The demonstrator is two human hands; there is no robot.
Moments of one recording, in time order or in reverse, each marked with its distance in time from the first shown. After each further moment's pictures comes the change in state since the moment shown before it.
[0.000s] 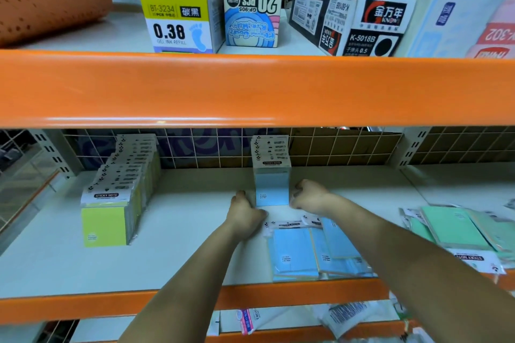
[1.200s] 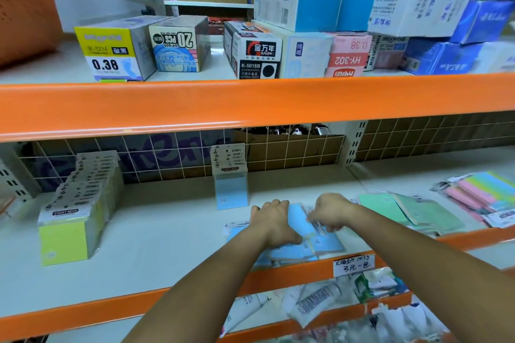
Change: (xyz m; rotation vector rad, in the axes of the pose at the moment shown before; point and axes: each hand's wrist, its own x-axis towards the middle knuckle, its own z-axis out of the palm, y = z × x) left_hand -0.078 0.086 0.089 0.845 -0.230 0.469; right_hand -0.098 0.077 -0.072 -0.240 0.026 0.170
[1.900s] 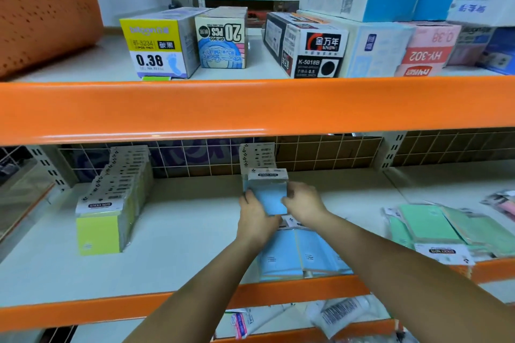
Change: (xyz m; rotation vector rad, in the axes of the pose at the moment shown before) left_hand -0.008 -0.079 0.002 -0.703 0.395 -0.324; right_hand 0.035 -0.103 0.048 0.382 0.217 -0.304
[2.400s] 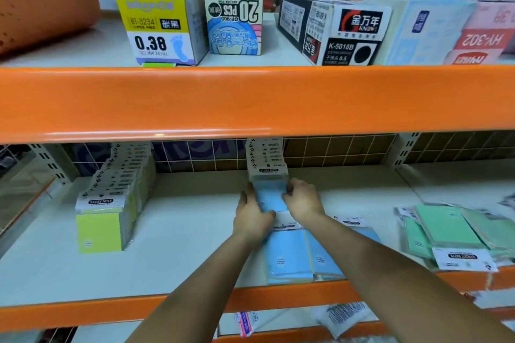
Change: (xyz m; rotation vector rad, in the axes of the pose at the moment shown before) left_hand 0.023 -0.028 -0.007 -0.040 -0.048 -0.077; right_hand 0.027 0.003 0.032 -0.082 0.088 0.056
